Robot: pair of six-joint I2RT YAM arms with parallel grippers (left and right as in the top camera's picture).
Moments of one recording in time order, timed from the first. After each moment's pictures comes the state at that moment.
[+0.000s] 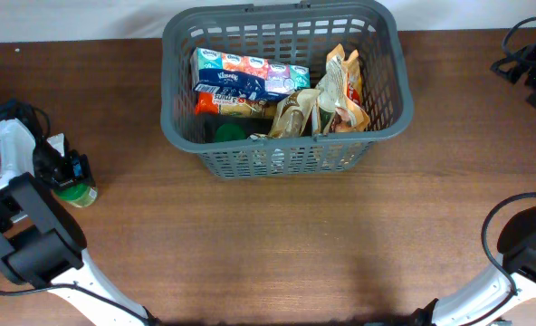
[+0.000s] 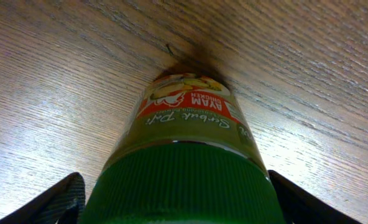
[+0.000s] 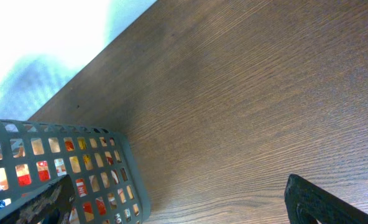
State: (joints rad) left arm 0.53 2.13 1.68 -1.20 -0.06 0.12; right arm -0.57 2.00 2.11 -1.22 -0.53 0.09
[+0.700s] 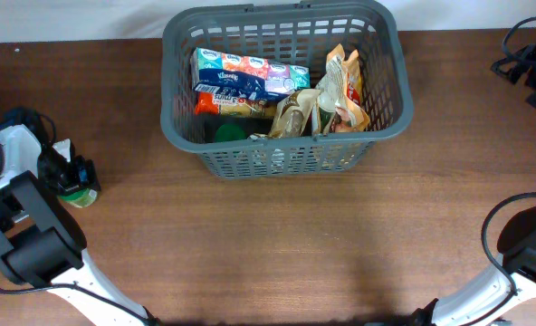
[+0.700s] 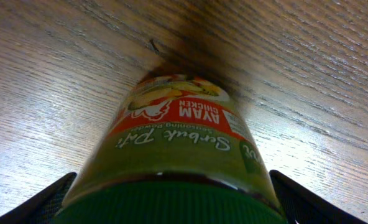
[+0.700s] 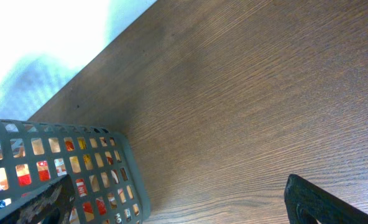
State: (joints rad) left arm 0.53 2.13 1.60 -1.13 -0.05 0.14; right arm -0.57 2.00 2.11 -1.22 -0.53 0.09
